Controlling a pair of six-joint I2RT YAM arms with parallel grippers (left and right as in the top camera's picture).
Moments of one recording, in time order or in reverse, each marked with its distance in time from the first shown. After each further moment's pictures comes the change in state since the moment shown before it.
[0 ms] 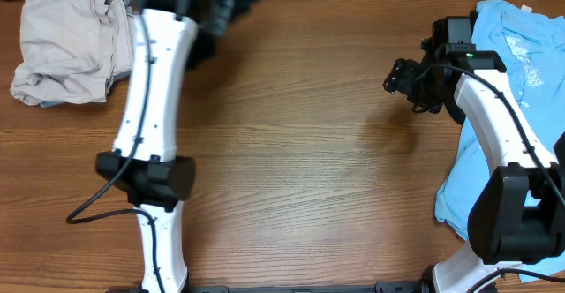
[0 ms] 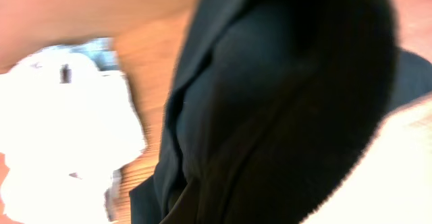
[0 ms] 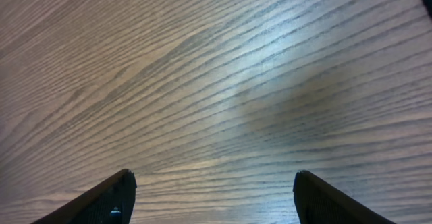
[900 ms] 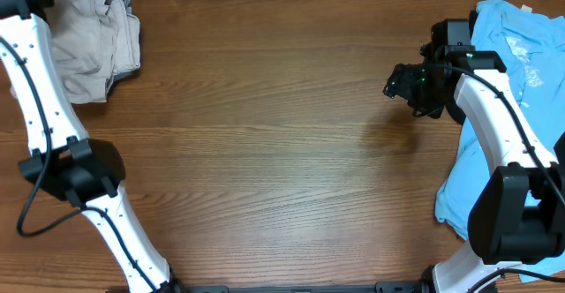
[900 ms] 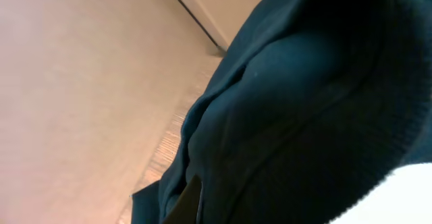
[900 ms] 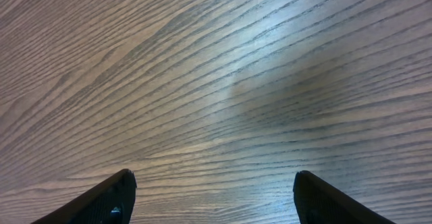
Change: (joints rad) left arm 0.558 0.138 0.030 0.476 -0.156 0.068; right arm 0.000 0.000 0.000 -0.056 0.000 0.000
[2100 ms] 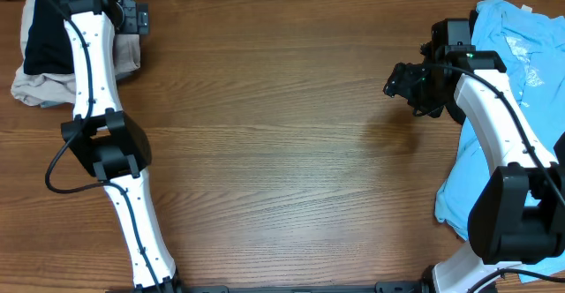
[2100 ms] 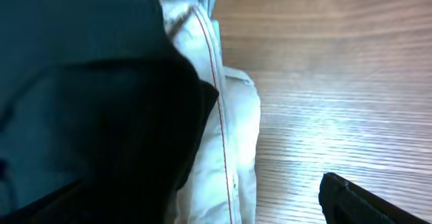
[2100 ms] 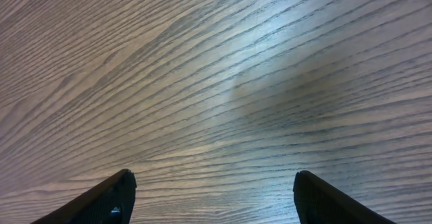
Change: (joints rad) left arm -0.143 0.203 -0.007 -0.100 0.284 -0.035; right arm 0.000 0.000 0.000 0.009 0.000 0.000
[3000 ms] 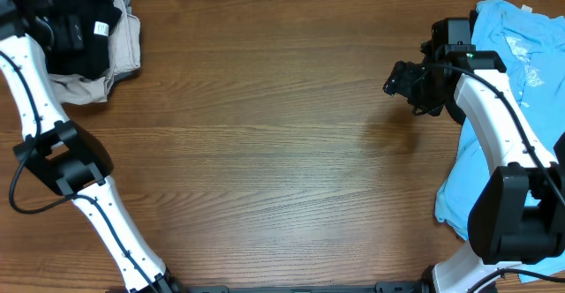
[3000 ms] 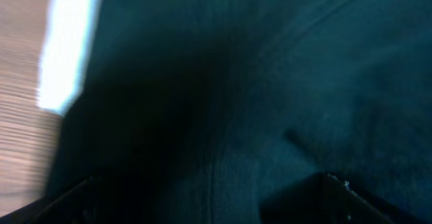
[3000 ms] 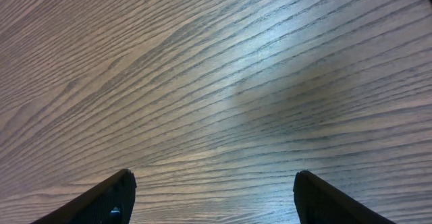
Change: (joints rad) left arm 0.272 0.072 0.014 0.076 0.195 0.102; right arm 0.000 0.000 0.000 0.018 0.000 0.000
